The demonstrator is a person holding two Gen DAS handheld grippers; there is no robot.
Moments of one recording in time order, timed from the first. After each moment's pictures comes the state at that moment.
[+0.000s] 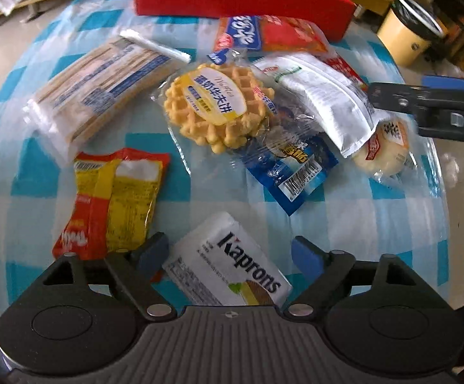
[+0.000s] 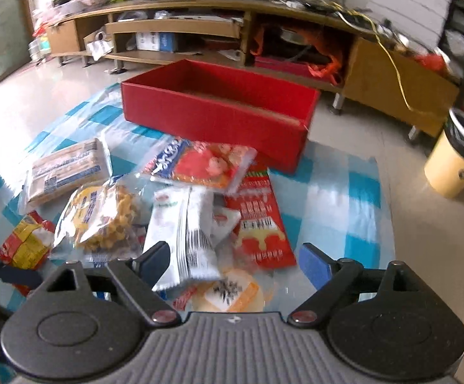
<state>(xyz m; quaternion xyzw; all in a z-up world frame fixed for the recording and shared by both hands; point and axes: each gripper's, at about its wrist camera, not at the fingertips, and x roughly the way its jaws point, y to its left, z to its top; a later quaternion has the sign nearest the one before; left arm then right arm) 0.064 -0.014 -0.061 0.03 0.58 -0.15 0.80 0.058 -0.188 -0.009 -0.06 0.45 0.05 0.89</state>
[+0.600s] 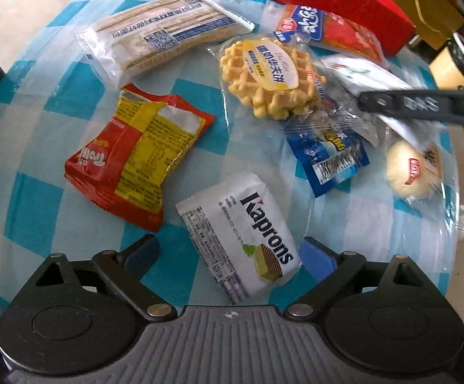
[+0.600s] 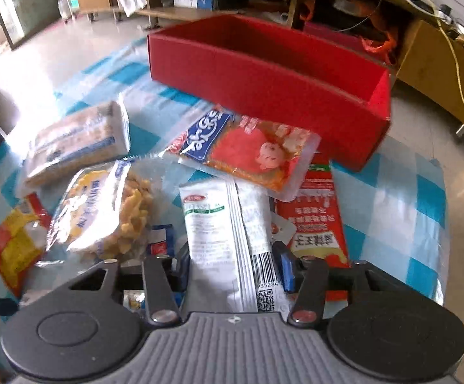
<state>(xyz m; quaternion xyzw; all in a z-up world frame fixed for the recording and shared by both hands) 0.052 -0.001 -0.070 -0.04 0.62 -0.05 0.79 0.098 -0.172 -0.046 -0.05 0.51 0.11 0.85</state>
